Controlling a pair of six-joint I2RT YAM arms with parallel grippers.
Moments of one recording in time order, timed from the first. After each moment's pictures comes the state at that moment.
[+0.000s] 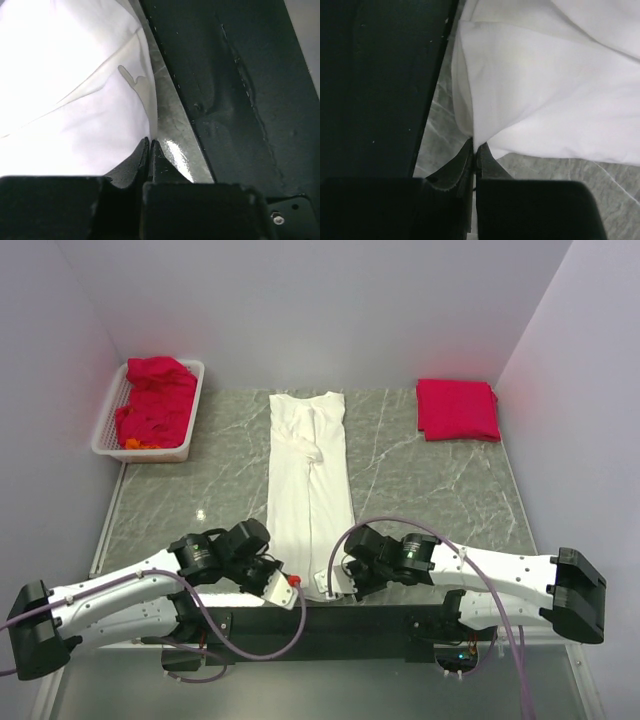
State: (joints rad) left arm -1.01 0.90 0.59 -0.66 0.46 0.89; right arm 1.15 1.12 0.66 -0.64 -0.20 -0.75
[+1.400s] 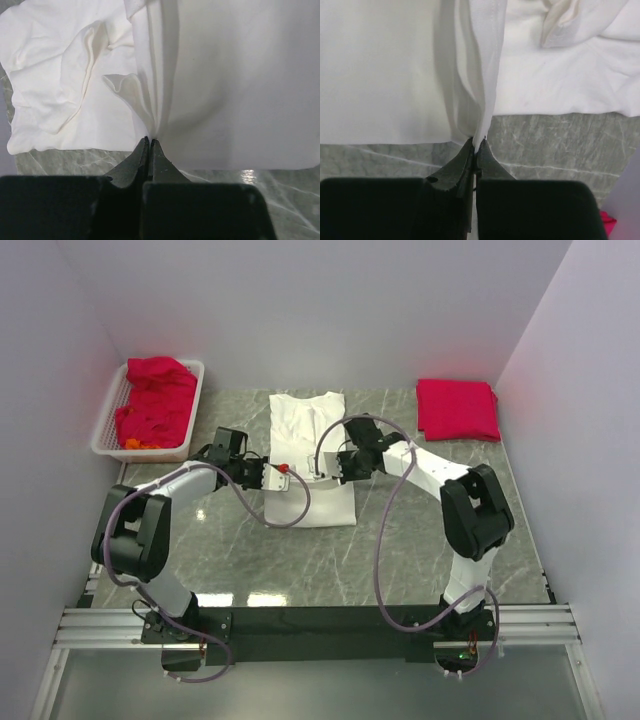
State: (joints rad) left arm -0.29 1.63 0.97 -0.25 0.63 1.38; right arm 0.52 1.83 1.32 -0.54 -0.22 -1.25
